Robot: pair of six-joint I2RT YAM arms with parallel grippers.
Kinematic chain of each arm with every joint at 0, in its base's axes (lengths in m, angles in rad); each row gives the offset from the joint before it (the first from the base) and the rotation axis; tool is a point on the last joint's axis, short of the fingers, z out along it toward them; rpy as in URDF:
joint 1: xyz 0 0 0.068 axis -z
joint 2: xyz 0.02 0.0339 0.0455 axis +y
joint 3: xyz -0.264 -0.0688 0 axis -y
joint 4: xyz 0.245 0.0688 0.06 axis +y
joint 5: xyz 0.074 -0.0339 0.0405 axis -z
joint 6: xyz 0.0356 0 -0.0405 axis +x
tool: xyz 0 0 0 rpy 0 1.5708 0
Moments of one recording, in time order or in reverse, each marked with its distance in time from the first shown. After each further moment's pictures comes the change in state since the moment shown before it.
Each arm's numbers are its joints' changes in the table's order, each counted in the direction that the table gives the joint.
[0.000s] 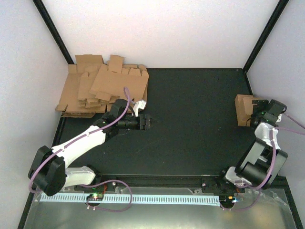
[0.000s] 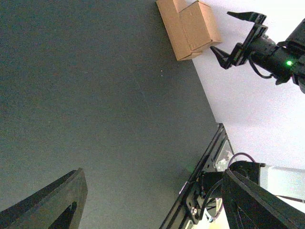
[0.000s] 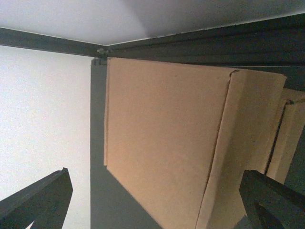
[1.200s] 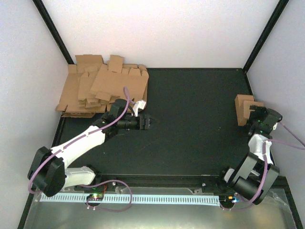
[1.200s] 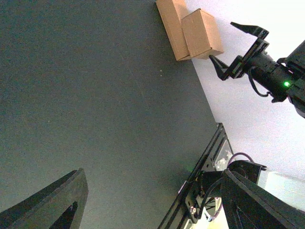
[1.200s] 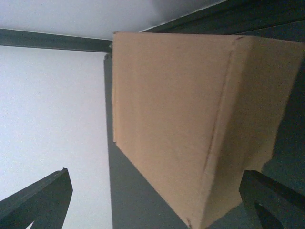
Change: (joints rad) left arm 0.000 -0.010 0.004 0.016 0.000 0.000; right arm 0.001 -0.201 -0.200 -0.105 -0.042 0.124
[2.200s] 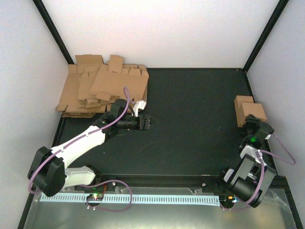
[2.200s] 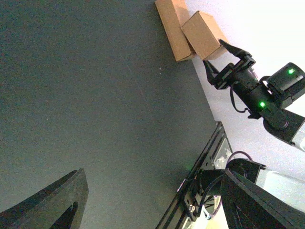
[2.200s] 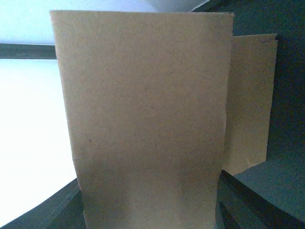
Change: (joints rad) left arm -0.001 0.002 0.001 0.000 0.007 0.000; right arm 0.011 -0.048 -0.295 -0.380 0.006 0.108
